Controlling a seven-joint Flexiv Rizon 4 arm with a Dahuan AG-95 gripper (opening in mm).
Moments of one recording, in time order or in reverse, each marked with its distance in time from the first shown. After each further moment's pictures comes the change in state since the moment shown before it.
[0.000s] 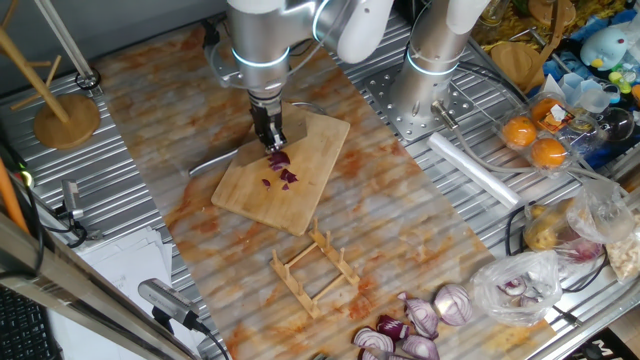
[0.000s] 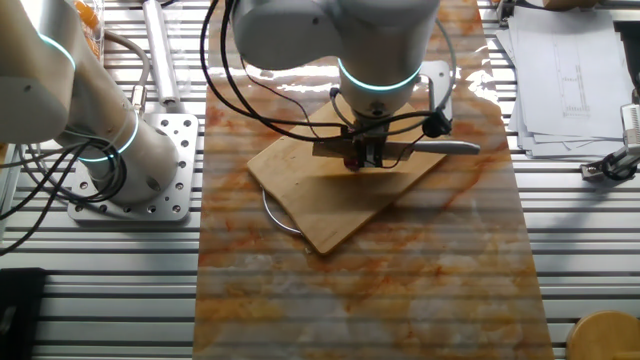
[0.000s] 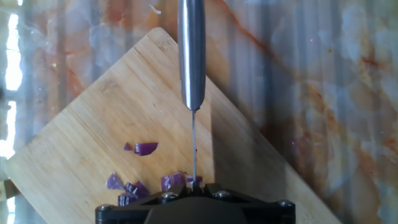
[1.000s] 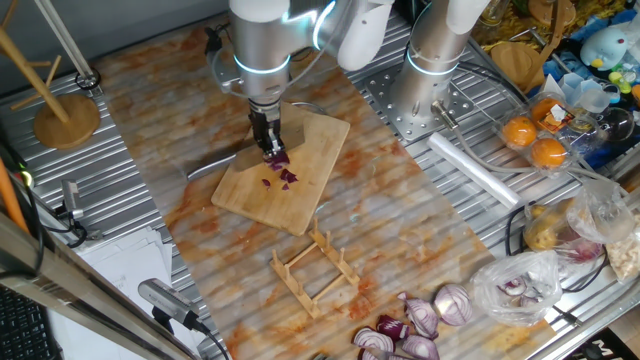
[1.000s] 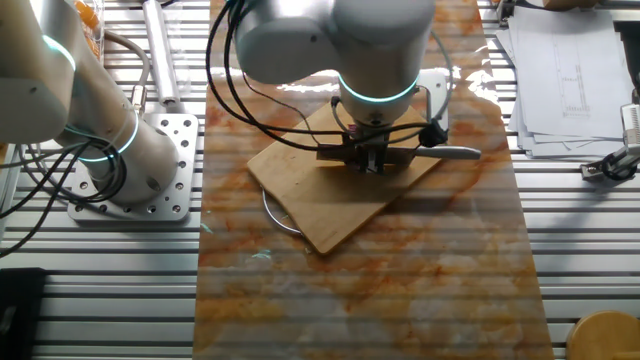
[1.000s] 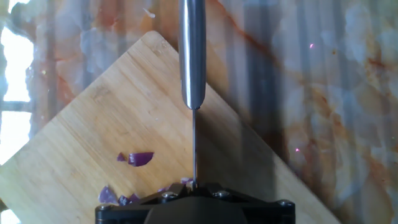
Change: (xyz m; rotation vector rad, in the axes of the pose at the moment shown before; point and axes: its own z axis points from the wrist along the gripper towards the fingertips) arm -0.008 0.000 0.021 -0.004 -0.034 0.003
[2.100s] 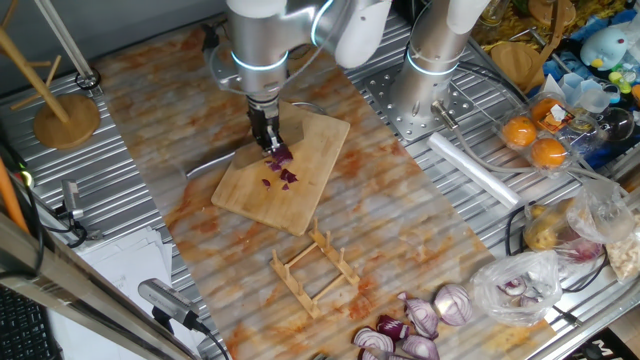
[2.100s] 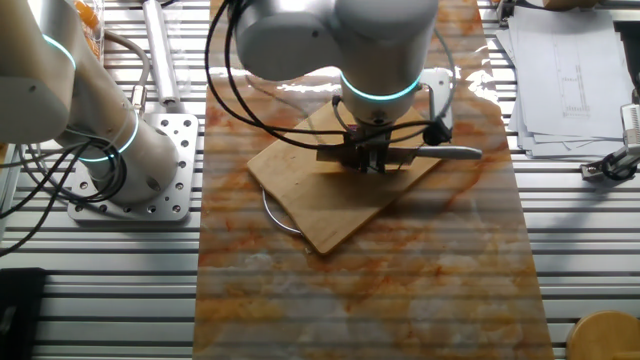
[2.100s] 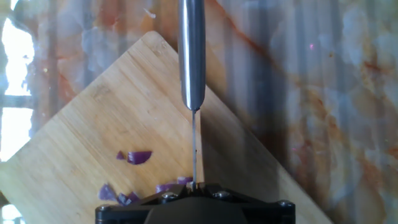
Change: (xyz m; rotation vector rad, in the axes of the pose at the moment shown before) arm 0.001 -0.002 -0.009 -0.016 0.024 -0.013
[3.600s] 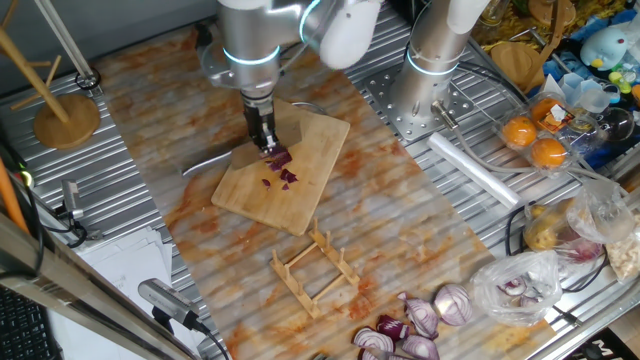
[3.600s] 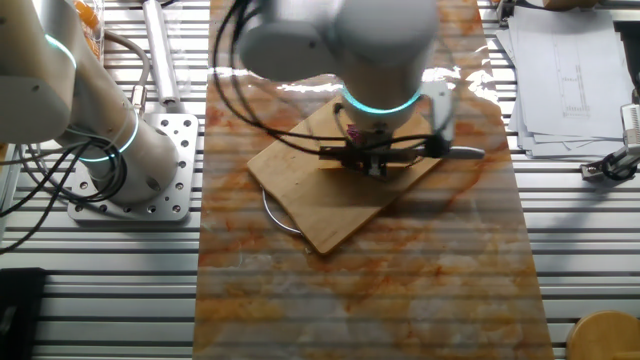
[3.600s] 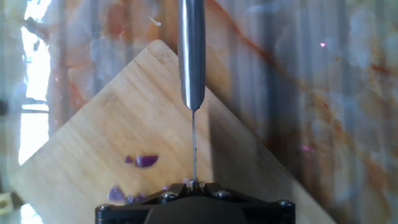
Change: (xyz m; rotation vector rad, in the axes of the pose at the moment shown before) arm -0.001 0.001 -0.017 -0.022 0.014 0.023
